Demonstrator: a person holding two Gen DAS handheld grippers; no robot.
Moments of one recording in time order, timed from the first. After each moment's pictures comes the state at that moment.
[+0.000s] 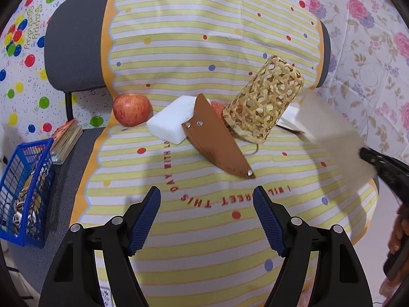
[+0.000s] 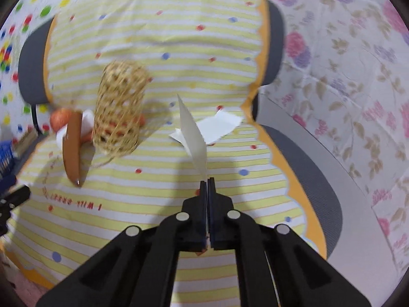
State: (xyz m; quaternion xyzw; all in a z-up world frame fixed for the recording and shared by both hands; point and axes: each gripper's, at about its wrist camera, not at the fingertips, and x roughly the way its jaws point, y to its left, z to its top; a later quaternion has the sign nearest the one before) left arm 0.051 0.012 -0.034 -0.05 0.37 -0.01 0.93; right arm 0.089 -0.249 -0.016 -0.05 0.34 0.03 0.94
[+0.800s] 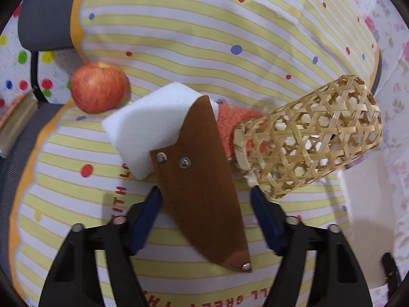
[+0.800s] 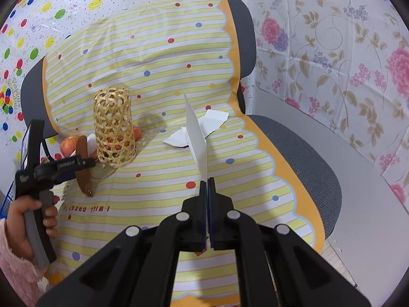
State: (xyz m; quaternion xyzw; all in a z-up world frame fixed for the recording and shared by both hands) left arm 0.175 0.024 -0.069 -0.19 0.43 0.00 0.88; right arm 0.067 -0.281 -0.015 0.03 0.34 0.05 0.94
